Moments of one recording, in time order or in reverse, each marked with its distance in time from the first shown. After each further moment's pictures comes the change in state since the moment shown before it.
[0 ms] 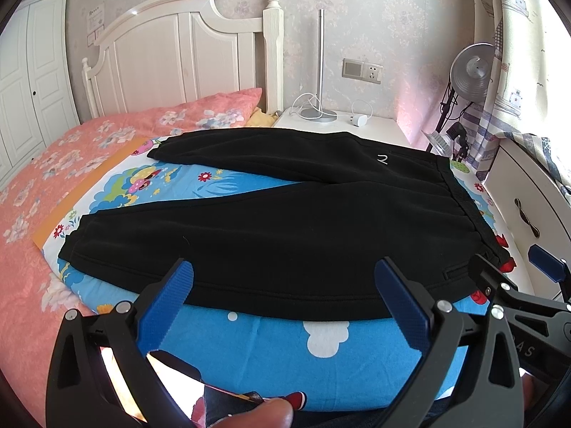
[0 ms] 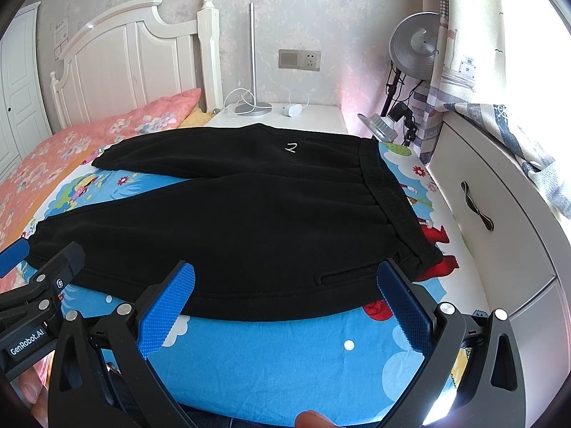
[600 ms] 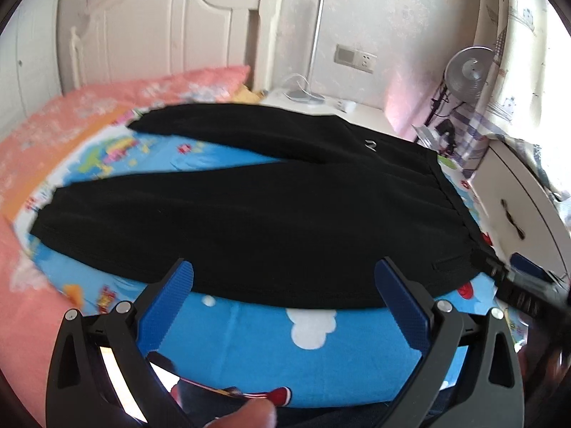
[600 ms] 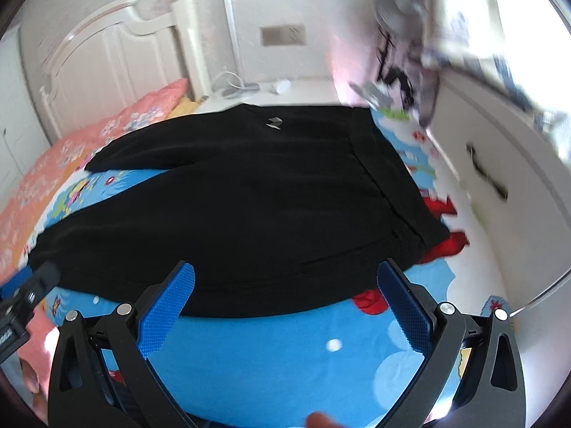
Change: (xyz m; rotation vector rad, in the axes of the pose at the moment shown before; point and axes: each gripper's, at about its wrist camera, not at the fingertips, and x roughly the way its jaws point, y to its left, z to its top) left arm 0.030 0.010 -0.023 -0.075 0.081 -0.133; right arm 0.047 -0.061 -0.010 0.113 0.103 0.057
